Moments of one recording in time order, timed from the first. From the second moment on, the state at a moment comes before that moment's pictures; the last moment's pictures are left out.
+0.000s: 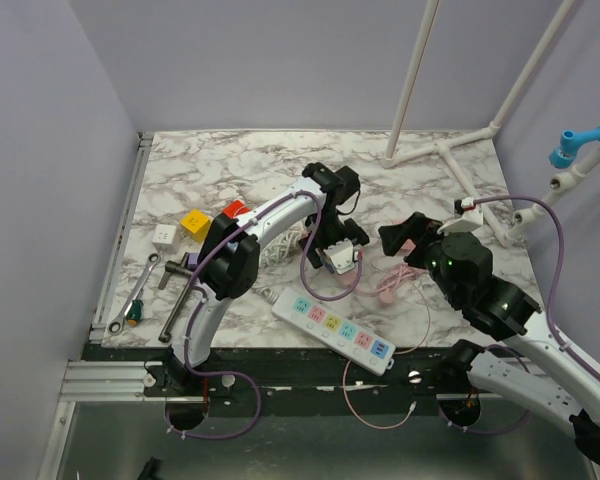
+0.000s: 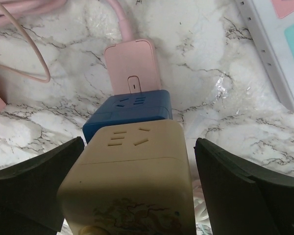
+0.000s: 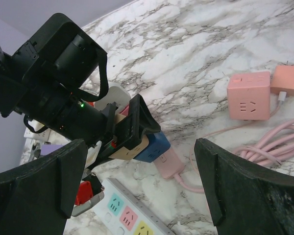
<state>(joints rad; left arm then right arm) -0.77 2.23 2.06 -1.42 0.50 1.97 0.76 0.69 0.79 -0.41 0.51 0.69</state>
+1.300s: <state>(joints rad) -0.50 1.82 1.98 -1.25 0.74 1.42 0.77 1.08 0.64 -0.27 0.30 0.54</state>
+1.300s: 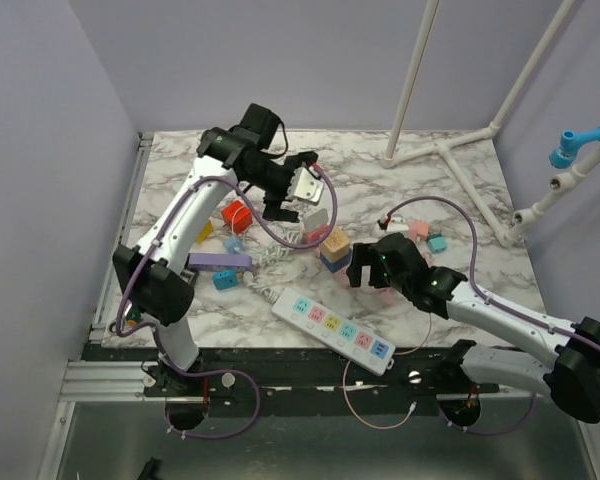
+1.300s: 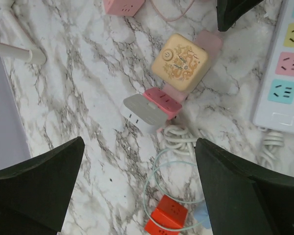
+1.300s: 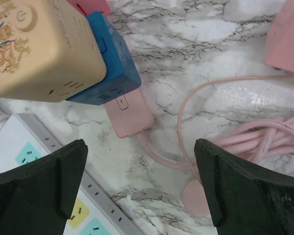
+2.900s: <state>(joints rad) -0.39 1.55 1.72 -1.07 0.88 0.95 0.84 1.52 0.52 0.54 0.28 0.22</state>
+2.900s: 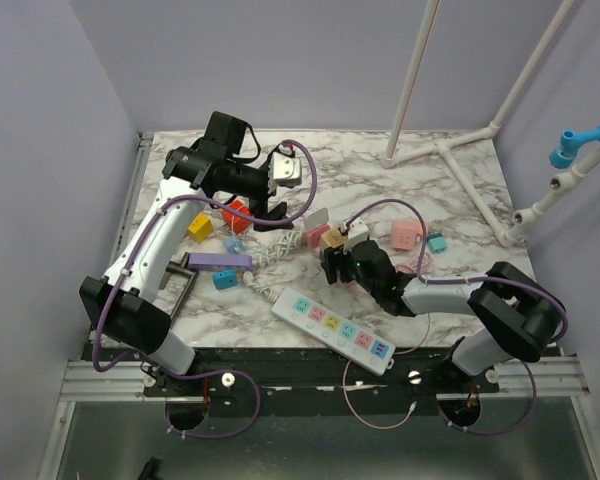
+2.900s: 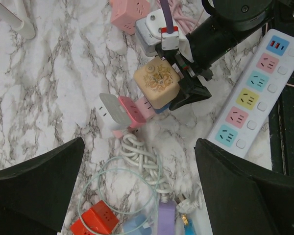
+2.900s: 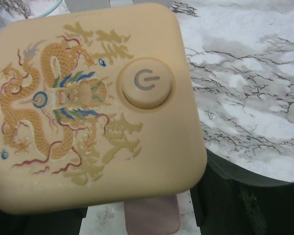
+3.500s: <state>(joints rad) -0.42 1.20 1.15 -0.76 0.88 1.28 0.79 1.46 0.95 -0.02 0.11 0.36</state>
